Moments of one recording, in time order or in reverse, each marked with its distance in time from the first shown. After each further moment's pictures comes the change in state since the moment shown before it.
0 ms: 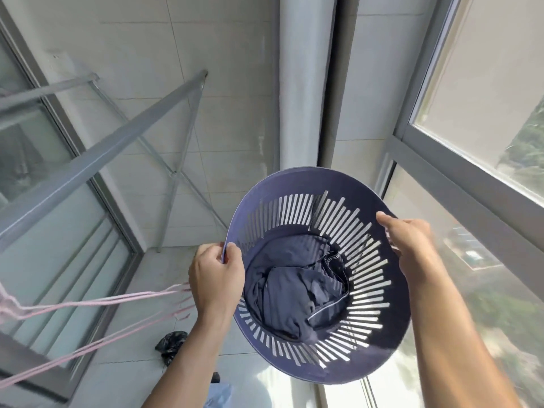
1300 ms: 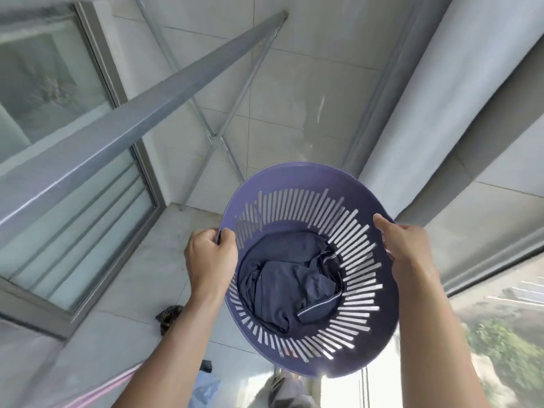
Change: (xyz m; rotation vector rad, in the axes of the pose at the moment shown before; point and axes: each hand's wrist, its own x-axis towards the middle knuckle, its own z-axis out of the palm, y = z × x) left_hand 0.203 -0.103 0.081 0.052 0.081 -0.302; right_hand 0.129 -0.034 0.261 -0.231 -0.199 -0.053
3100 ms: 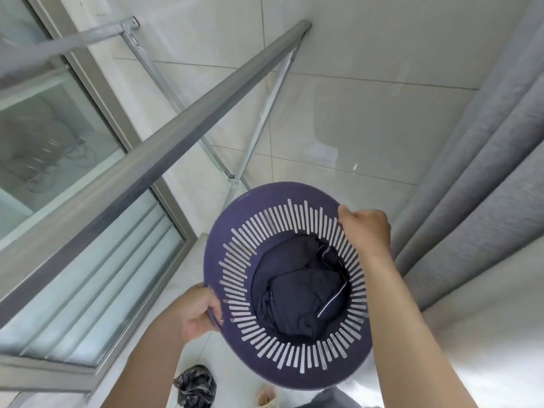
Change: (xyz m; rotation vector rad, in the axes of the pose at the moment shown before) left_hand 0.254 -0.030 0.146 -0.507 -0.672 -0.933; right_hand 0.261 -0.130 0.246 -0.260 -0.220 -0.222
